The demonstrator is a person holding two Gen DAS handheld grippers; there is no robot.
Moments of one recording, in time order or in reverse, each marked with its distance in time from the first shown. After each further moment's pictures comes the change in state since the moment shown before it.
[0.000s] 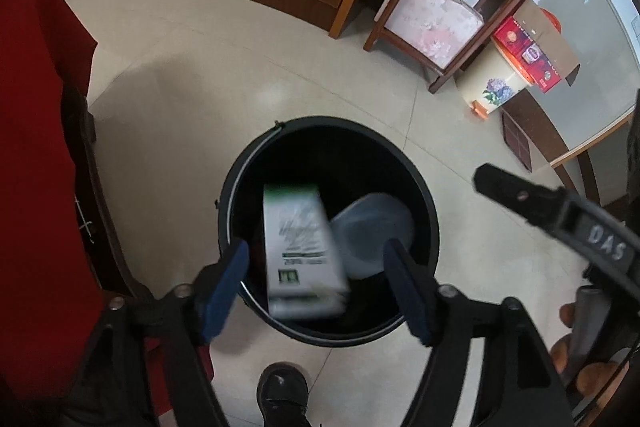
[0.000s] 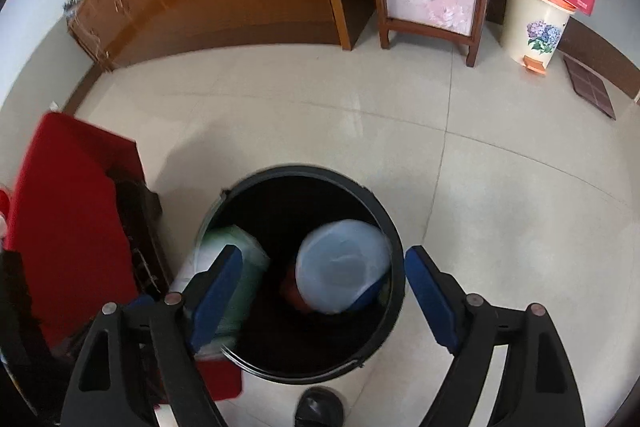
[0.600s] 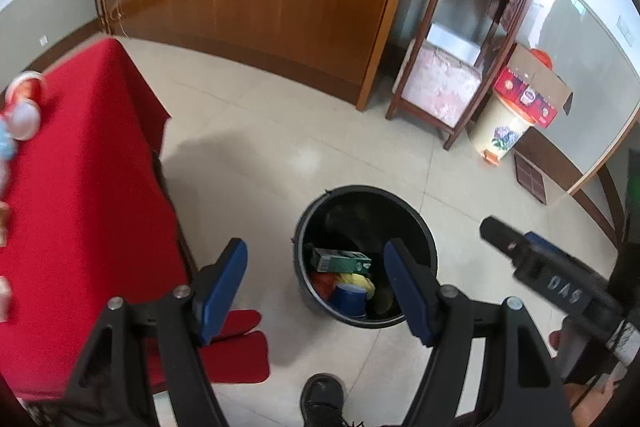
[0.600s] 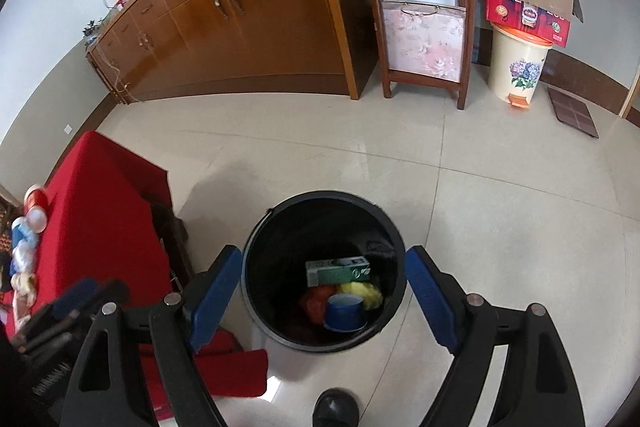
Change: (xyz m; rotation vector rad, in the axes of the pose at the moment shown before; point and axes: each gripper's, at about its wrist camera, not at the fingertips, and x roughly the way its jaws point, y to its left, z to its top) left arm -0.143 0.013 -0.022 0.024 -0.251 0.137; right arm -0.113 0.042 -0.045 -0.021 -0.168 0.009
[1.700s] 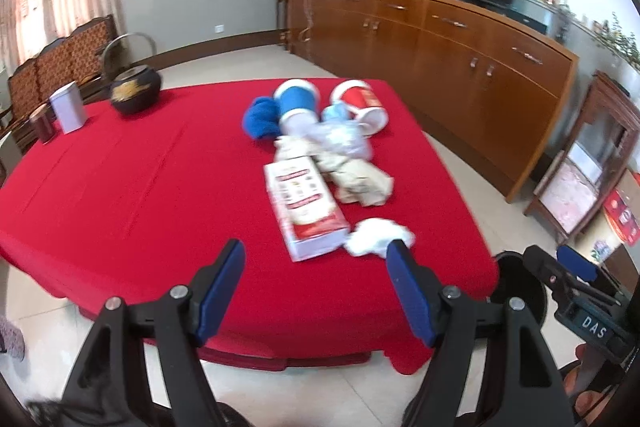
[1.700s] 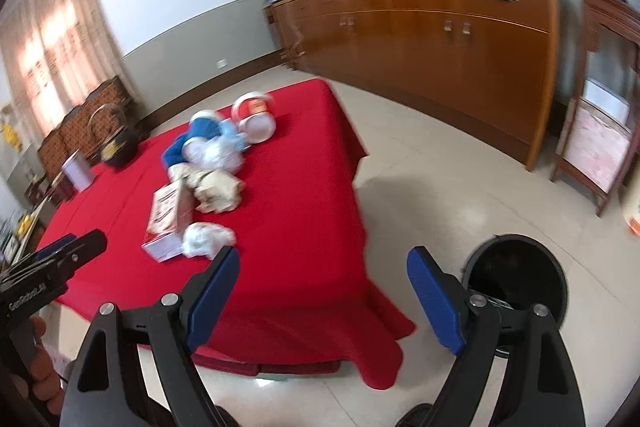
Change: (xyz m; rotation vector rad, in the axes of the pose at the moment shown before) left arm -0.174 0.213 -0.096 -0.355 -0.220 0.444; right arm -0.093 0.267 -0.100 -0.472 -0.073 0.418
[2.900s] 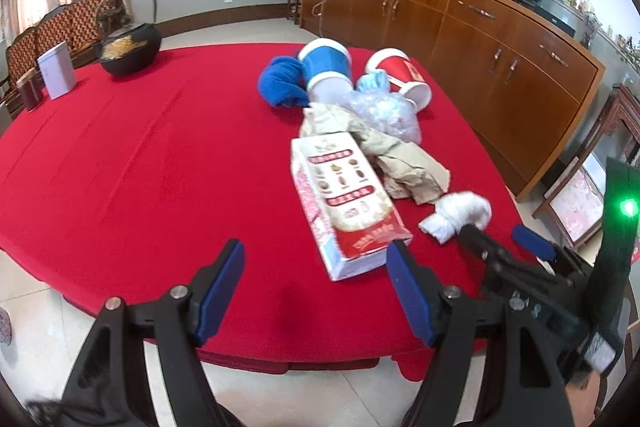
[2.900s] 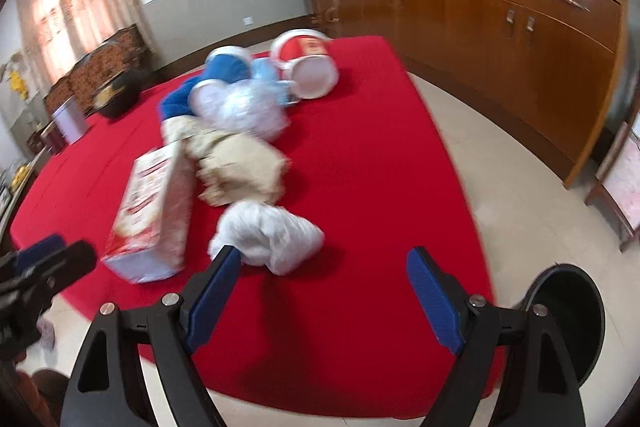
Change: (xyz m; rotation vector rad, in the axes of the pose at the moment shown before) left arm 0.066 0.028 0.007 -0.051 0.088 -0.027; right arm 0.132 0.053 0.013 -0.102 0.108 0.008
